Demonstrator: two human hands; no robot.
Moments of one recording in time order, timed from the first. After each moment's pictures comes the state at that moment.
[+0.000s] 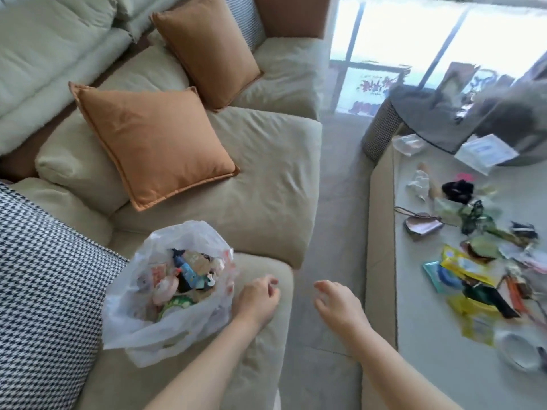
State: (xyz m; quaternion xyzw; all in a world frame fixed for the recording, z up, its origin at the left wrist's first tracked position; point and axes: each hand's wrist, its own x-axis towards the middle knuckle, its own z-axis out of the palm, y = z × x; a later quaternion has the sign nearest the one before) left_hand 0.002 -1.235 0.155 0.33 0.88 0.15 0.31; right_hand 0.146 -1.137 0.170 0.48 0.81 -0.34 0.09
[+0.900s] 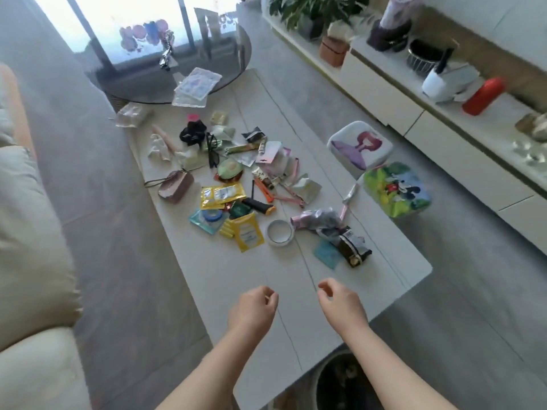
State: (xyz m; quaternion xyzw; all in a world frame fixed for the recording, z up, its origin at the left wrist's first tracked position) left_hand 0.503 -1.079 0.134 0.56 0.71 -0.02 0.42; right_hand 0.678 -1.095 0.138 0.78 0.49 -0.37 -0.05
